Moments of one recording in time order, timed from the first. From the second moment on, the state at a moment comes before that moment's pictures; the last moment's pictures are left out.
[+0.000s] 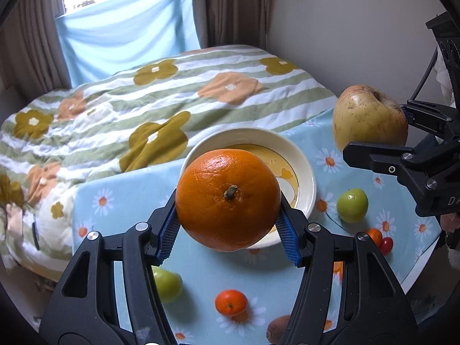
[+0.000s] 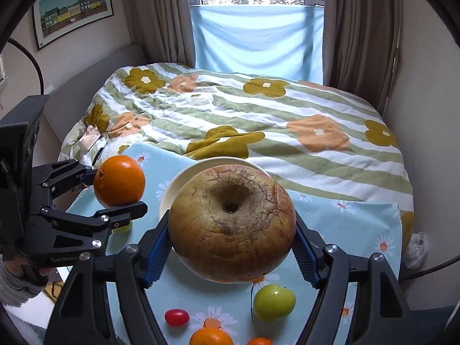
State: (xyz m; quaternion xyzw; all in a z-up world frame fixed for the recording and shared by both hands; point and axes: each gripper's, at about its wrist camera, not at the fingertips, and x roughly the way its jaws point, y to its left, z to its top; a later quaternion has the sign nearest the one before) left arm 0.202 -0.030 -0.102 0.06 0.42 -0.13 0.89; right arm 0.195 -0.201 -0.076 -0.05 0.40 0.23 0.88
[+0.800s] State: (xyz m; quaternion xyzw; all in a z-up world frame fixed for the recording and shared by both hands) left arm 0.340 -0.074 -0.204 0.14 0.48 -0.22 0.84; right arm 0.272 -0.234 -0.117 0.03 0.45 0.10 0.89
